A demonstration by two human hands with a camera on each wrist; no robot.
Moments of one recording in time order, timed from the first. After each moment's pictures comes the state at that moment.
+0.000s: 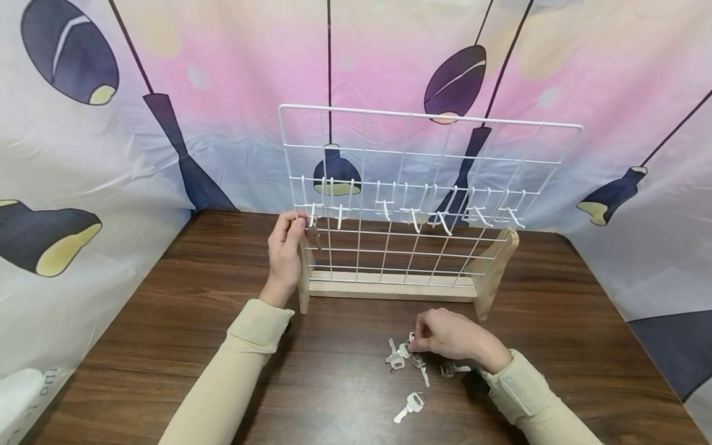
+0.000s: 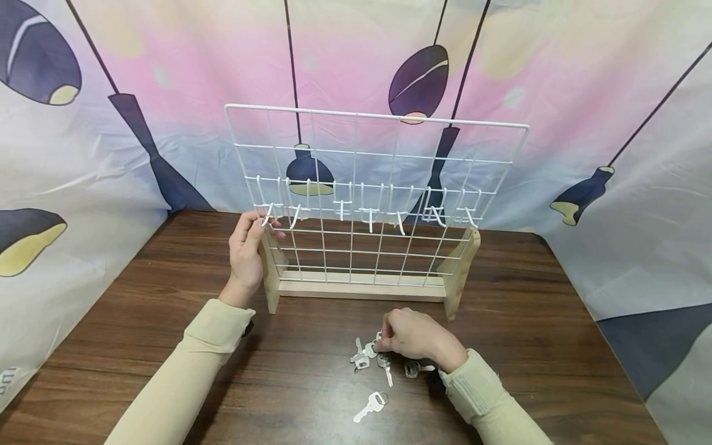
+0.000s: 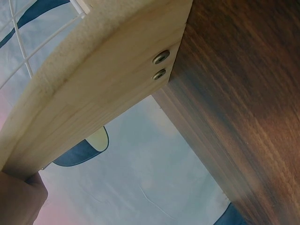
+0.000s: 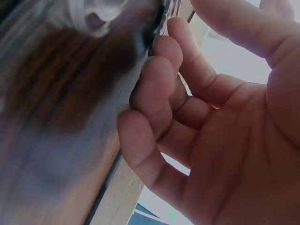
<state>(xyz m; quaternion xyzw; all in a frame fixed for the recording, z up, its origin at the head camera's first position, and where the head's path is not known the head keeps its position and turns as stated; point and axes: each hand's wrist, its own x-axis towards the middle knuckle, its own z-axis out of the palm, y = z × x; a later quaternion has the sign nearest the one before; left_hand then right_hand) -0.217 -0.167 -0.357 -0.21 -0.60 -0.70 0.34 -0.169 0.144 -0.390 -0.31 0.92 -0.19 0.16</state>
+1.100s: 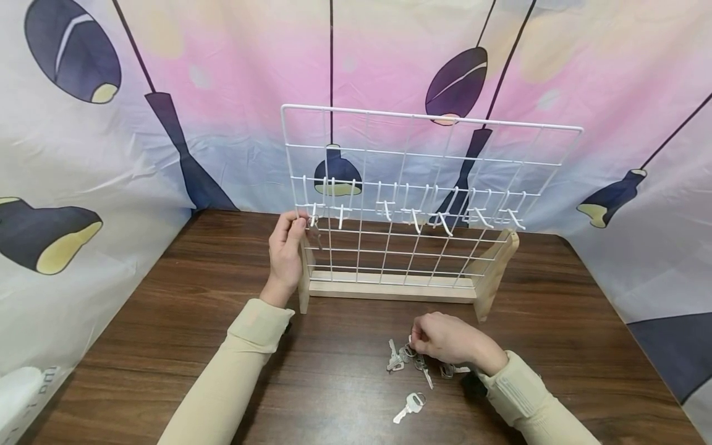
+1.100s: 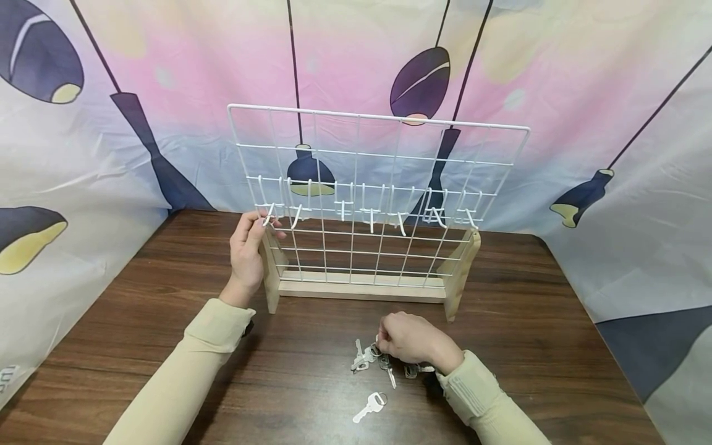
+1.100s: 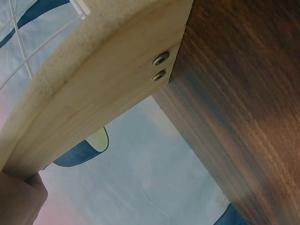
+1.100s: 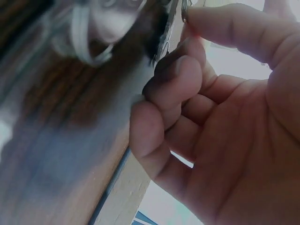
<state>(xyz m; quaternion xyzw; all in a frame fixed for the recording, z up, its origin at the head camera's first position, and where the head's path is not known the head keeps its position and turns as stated) -0.216 -0.168 -0.358 -0.20 -0.60 -0.69 0.35 -0.167 0.142 -0.392 -0.36 0.90 -0.18 0.14</state>
